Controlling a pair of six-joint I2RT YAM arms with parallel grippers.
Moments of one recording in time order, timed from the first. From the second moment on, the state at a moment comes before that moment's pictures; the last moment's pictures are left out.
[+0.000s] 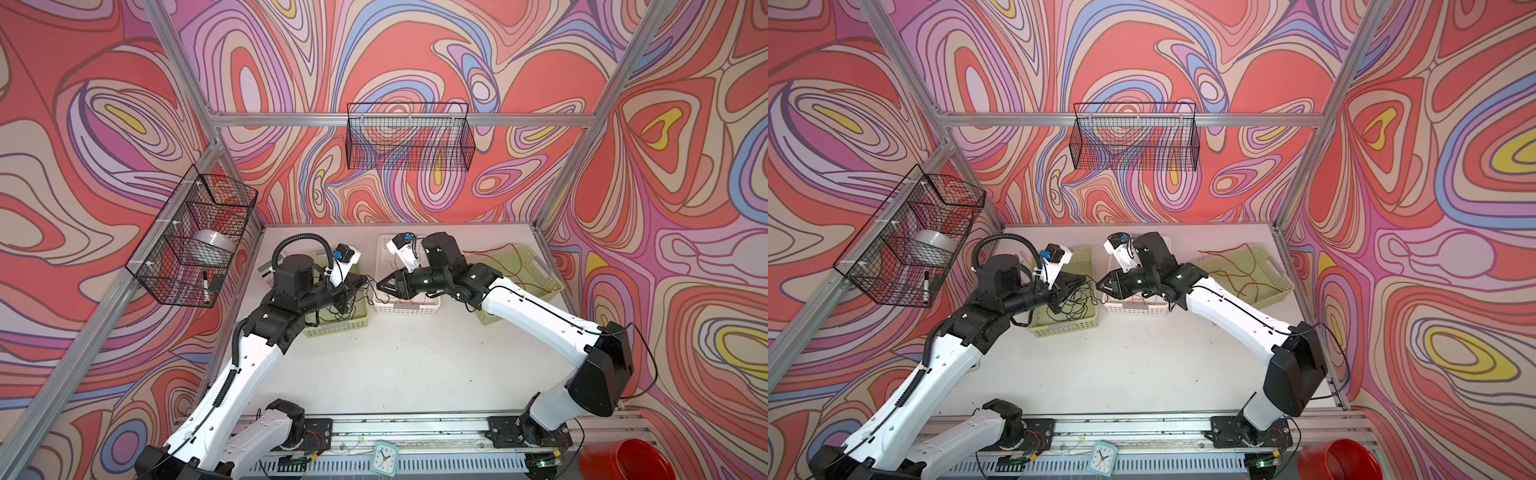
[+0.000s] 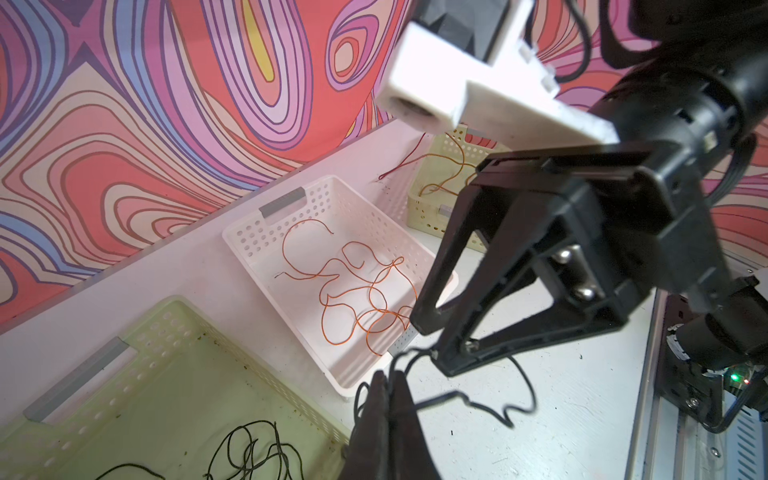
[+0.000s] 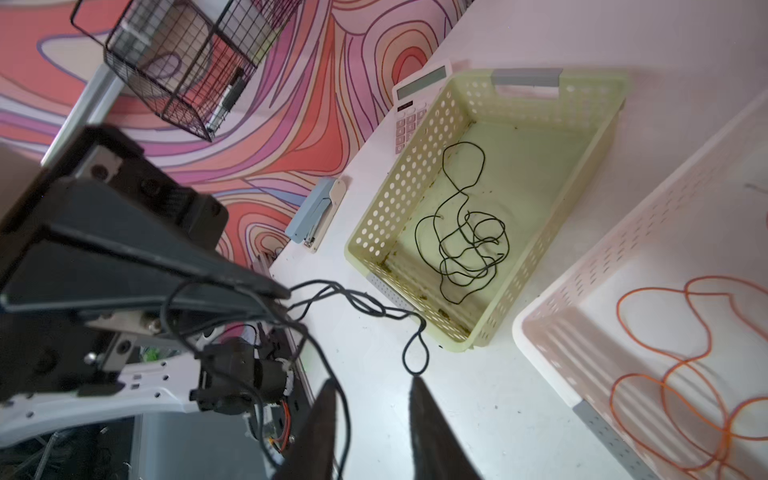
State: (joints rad) left arm -0.34 0.99 0.98 -0.40 0.49 0.13; right arm 0.73 1.59 1.42 -0.40 -0.51 0.40
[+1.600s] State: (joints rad) left arm -0.36 1.12 1.06 -0.29 0.30 -0.04; right arm 0.68 1.59 1.54 -0.29 -0.29 0.24
